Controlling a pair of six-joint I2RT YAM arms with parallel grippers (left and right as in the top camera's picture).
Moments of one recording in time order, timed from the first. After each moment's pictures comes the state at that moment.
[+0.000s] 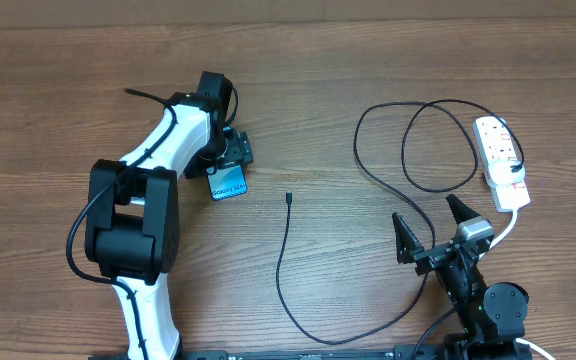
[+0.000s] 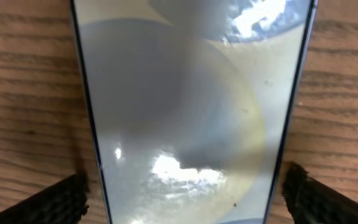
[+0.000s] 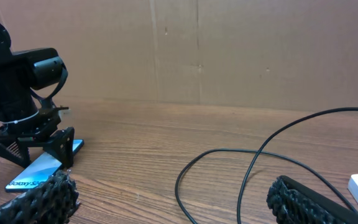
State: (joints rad) left arm -0.19 2.14 1.49 -0.86 -0.02 -0.47; right arm 0.09 0.01 0.02 -0.01 -0.25 0.07
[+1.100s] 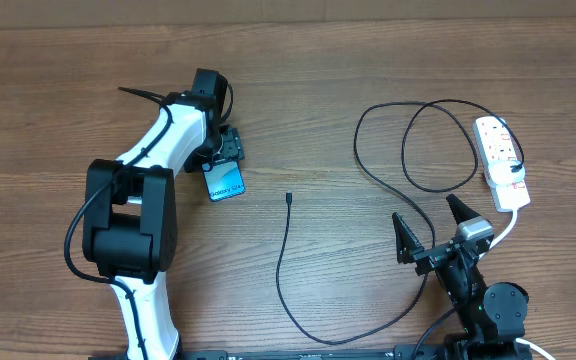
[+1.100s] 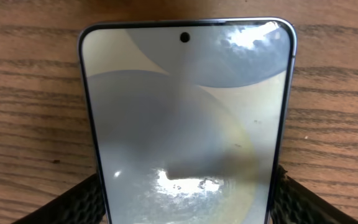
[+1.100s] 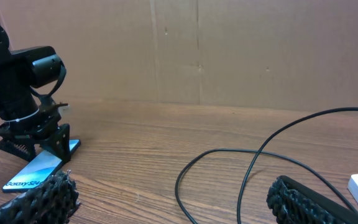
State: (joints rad) left arm -0.18 2.14 1.49 -0.81 -0.04 -0.45; right arm 0.09 0.01 0.02 -0.01 -0.25 0.07
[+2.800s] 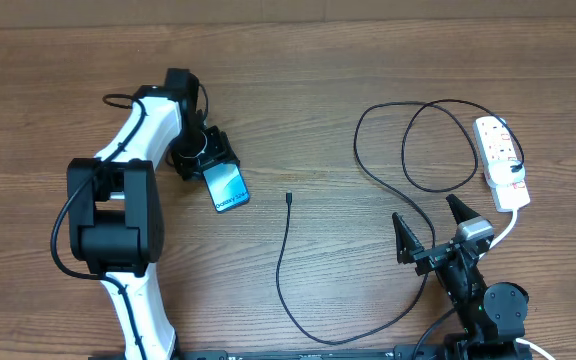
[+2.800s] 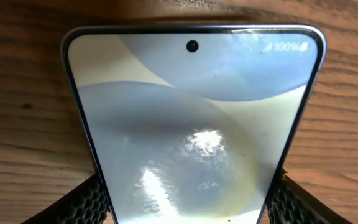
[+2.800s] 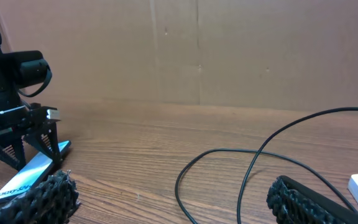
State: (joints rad) left arm -0.07 2.15 1.55 -0.99 0.27 -0.43; right arm 0.09 0.01 0.02 -0.01 -0.25 0.07
